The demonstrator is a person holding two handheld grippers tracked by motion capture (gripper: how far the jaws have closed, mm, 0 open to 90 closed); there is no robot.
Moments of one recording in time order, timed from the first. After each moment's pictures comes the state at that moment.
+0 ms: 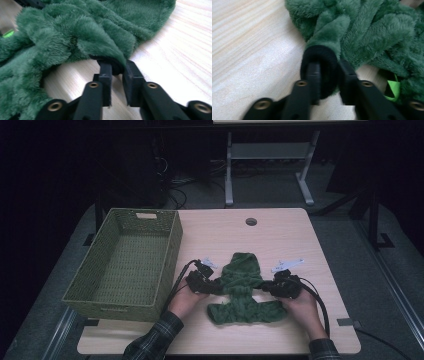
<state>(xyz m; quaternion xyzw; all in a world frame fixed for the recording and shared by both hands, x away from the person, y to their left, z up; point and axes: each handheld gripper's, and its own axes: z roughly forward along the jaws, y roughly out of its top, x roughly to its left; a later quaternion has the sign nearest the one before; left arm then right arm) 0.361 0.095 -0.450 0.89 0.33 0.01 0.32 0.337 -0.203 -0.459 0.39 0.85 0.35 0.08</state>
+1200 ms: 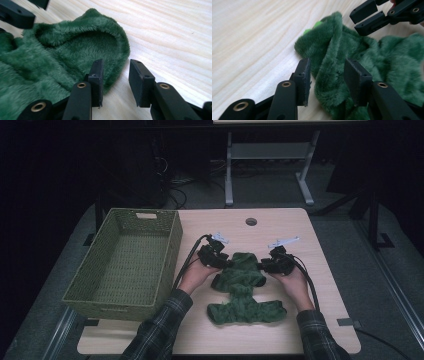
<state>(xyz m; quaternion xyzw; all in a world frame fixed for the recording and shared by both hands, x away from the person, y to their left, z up) 0.433 0.058 -0.434 0.88 0.29 0.04 0.36 0.412 -0.200 -0.458 0.44 0.82 0.36 0.09</state>
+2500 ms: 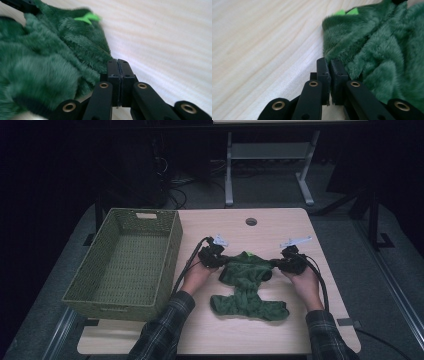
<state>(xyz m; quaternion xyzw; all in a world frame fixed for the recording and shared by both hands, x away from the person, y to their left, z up) 0.441 0.059 -0.455 0.89 0.28 0.10 0.35 0.407 -0.234 -0.454 0.46 0.81 0.34 0.11</state>
